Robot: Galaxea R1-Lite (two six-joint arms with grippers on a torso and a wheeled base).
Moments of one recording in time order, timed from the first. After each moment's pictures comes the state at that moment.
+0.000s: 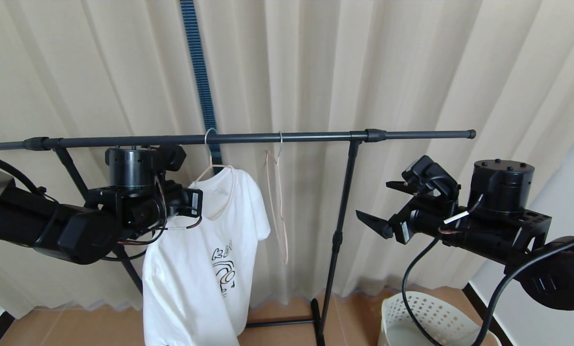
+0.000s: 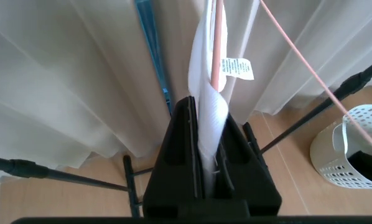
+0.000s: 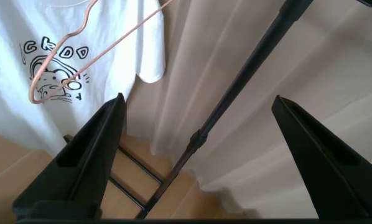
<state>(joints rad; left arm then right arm) -0.23 1.91 -0.92 -0.58 0.06 0.06 0.35 1.81 -0.69 -0.85 0.23 -0.30</state>
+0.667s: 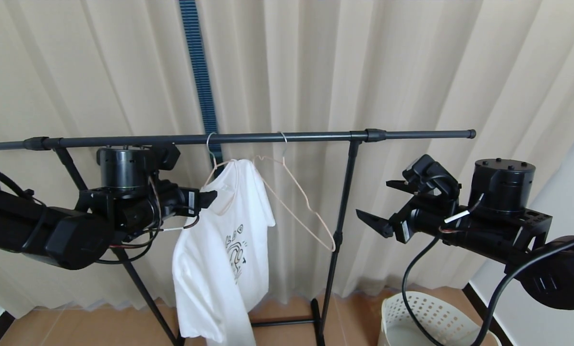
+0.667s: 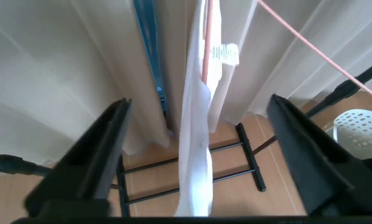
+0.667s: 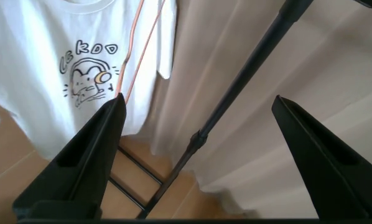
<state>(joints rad) -0.23 1.87 -0.88 -0.60 0.05 0.02 0.35 1.81 -0.69 -0.85 0.23 -0.29</state>
